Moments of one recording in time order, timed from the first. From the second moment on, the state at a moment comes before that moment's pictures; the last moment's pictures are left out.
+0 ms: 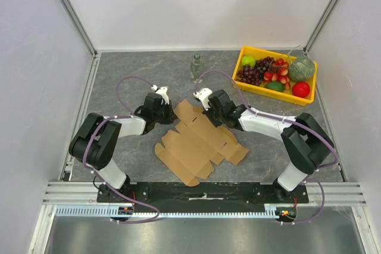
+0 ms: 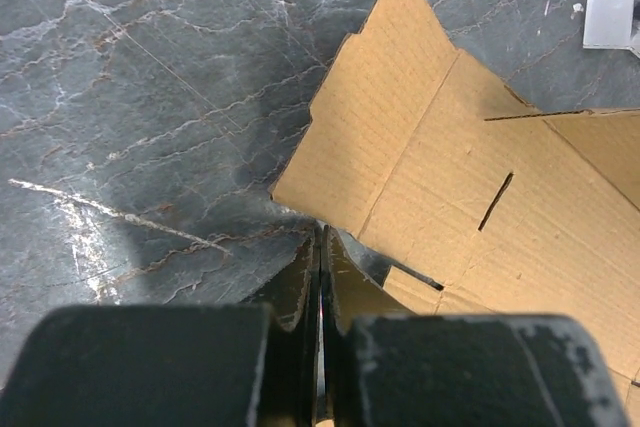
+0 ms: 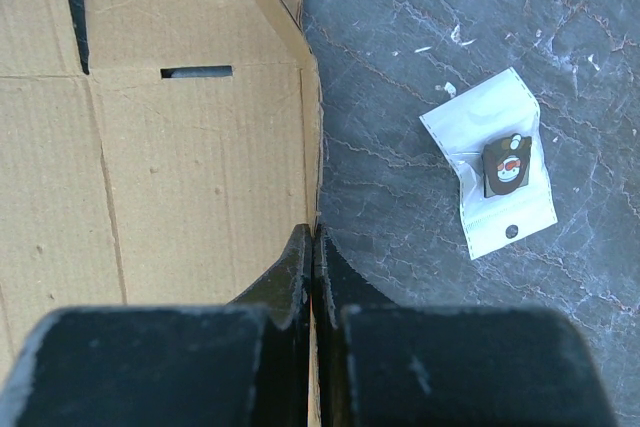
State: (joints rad) left arm -0.41 1.65 0.67 0.28 0.17 -0.38; right arm 0.72 1.65 0.96 -0.14 0.08 -0.13
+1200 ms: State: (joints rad) left arm -0.48 1.53 0.59 0.24 0.41 -0.38; right arm 0.70 1.64 0.96 -0.13 0.08 -0.10
